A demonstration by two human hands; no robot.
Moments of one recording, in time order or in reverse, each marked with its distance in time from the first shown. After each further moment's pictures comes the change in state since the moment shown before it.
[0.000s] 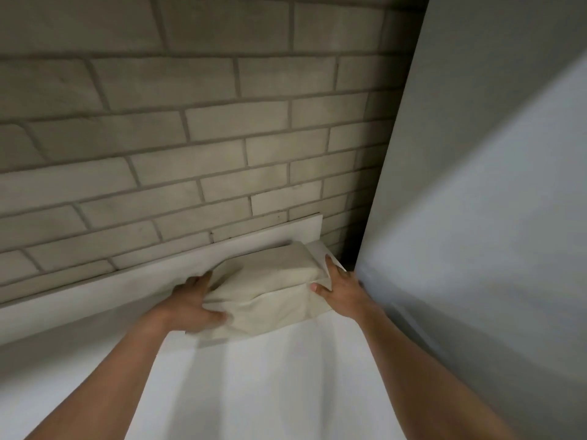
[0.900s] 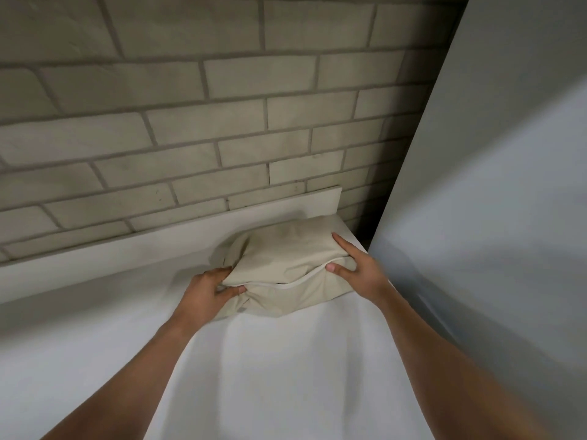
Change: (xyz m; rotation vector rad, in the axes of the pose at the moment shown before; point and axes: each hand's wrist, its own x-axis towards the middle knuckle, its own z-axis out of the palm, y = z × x) left_hand -0.019 -0.013 0.063 -0.428 0.364 0.185; right_hand -0.009 0.010 0.014 0.480 0.065 -0.142
